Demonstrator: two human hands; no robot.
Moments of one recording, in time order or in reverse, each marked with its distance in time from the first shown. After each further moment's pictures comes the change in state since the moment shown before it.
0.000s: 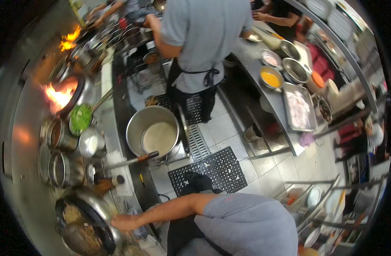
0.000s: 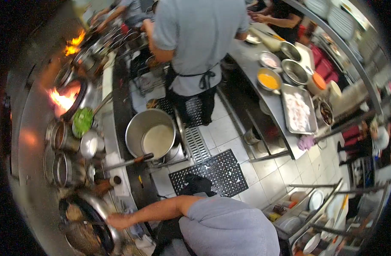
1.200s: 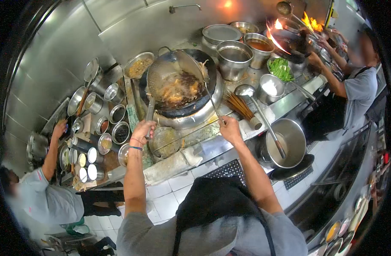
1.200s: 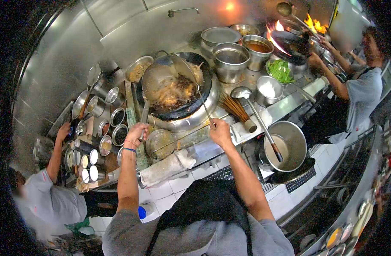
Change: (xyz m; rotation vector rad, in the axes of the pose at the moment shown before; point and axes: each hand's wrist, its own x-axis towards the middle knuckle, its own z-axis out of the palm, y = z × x) left_hand 0.048 -0.083 -0.050 -0.968 -0.319 -0.300; right_hand 0.029 -0.008 -0.012 -0.069 0.001 0.099
